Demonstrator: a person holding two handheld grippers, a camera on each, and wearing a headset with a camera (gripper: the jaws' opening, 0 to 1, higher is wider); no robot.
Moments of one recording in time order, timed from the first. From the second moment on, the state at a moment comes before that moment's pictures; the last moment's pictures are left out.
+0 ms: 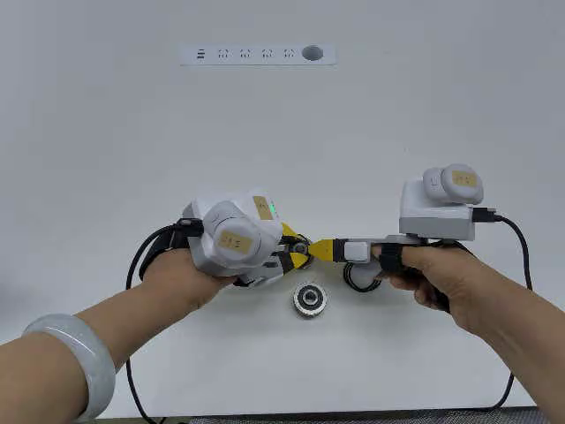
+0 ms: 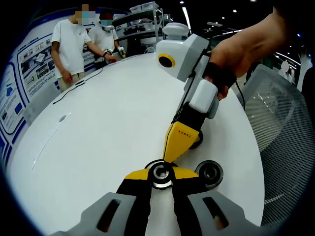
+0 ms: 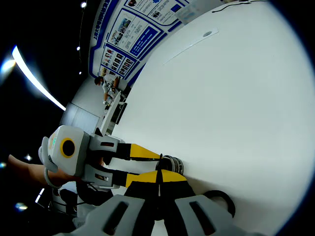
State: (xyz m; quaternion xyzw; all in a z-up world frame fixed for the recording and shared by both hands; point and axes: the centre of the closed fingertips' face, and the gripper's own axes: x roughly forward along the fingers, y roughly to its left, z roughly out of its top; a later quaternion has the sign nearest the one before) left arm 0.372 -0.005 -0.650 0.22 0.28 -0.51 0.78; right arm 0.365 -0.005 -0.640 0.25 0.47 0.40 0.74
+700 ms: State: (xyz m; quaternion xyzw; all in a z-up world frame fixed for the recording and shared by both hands) left arm 0.369 0.016 -0.646 0.21 0.28 -0.50 0.80; right arm 0.362 -0.005 -0.634 0.26 0.47 0.41 0.74
